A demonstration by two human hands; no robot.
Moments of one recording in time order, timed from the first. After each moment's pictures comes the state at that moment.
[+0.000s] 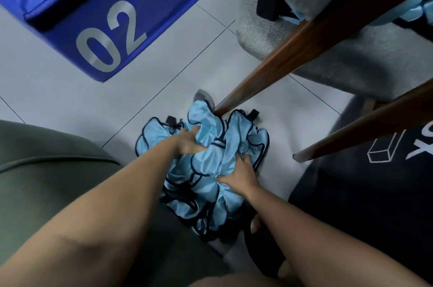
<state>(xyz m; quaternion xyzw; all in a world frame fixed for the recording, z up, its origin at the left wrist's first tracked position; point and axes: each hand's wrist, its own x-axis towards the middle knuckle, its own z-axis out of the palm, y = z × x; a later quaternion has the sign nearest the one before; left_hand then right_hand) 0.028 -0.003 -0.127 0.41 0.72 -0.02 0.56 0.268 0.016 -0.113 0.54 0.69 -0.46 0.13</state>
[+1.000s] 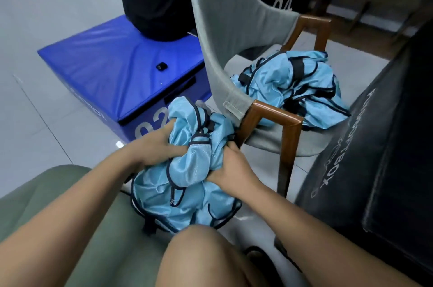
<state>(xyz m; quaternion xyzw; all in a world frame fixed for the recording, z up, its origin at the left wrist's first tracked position) 0.020 -0.068 0.301 0.43 0.74 0.27 0.44 0.250 0.025 0.258 0.31 0.84 -0.42 -0.14</state>
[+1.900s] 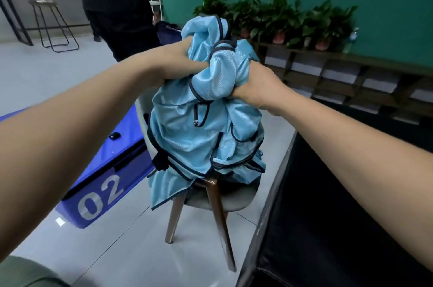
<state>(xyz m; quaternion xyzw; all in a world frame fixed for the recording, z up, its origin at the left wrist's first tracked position) 0.145 0.134 0.636 0.64 0.63 0.35 0.27 0.371 0.197 0.609 0.33 0.89 -0.18 -0.28</state>
